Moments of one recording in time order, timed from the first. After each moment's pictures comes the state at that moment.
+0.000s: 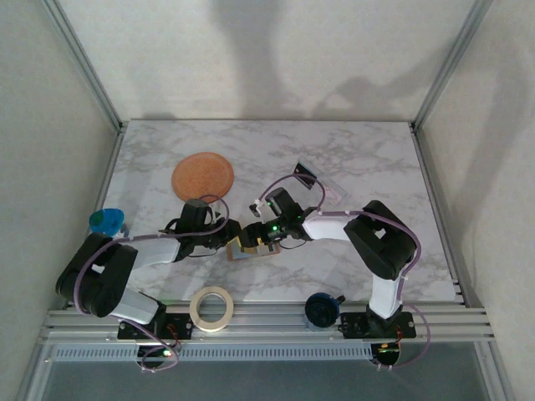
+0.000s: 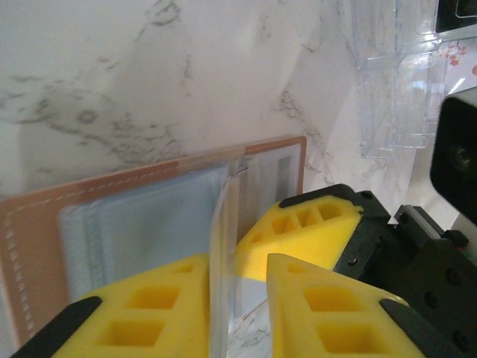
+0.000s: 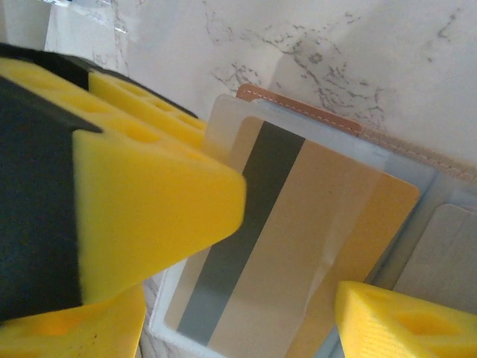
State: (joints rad) left arm -0.41 1.47 0.47 0.25 0.51 -0.97; right arm 0.81 1.86 0.96 0.03 -0.62 0.51
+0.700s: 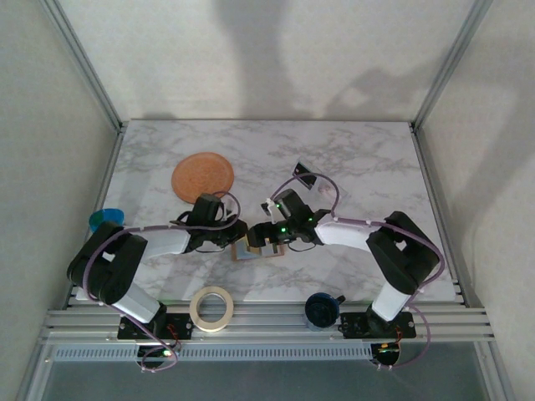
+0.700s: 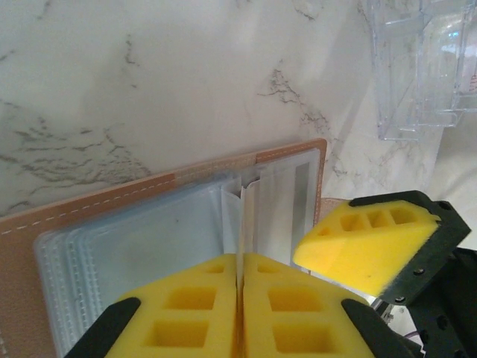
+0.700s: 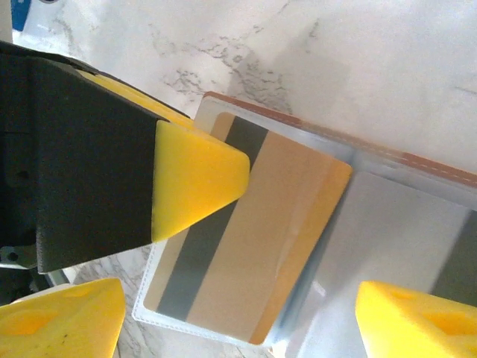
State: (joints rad) left arm -0.46 1.56 0.59 0.15 0.50 -0.92; right arm 0.80 1.67 0.88 -0.09 -0.43 0.54
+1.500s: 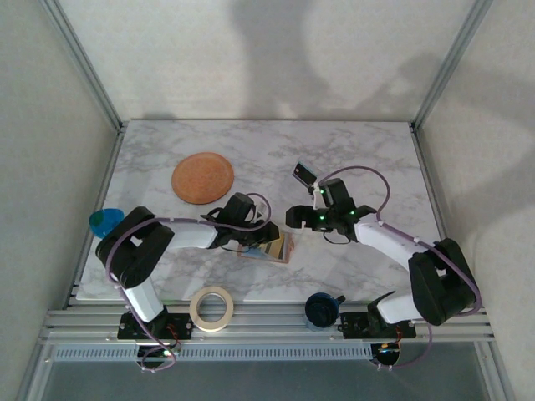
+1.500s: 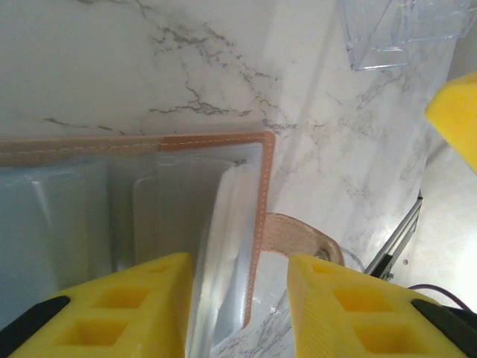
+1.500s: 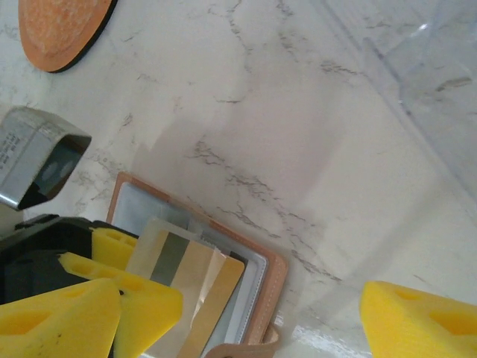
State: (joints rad) left arm -0.67 1.75 0.78 0.14 0.50 -0.97; right arm 0.51 1.40 0.76 -0.25 -0.35 0.50
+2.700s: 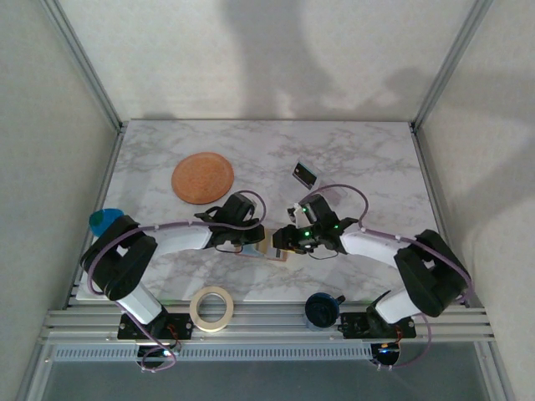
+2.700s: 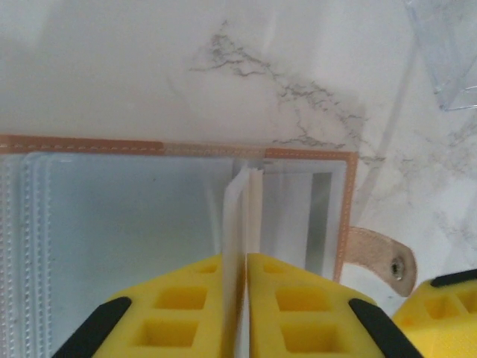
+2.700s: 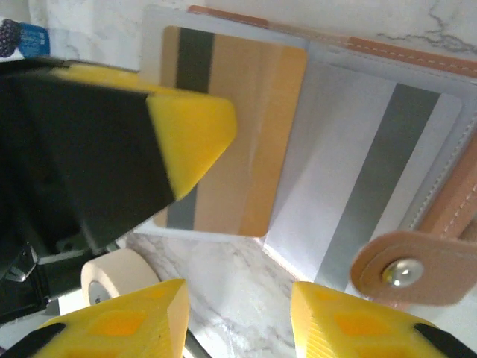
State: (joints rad) left arm -0.70 1.62 0.80 -0.12 0.20 -0.83; right arm 0.68 1.49 0.68 -0.09 -0.58 0.74
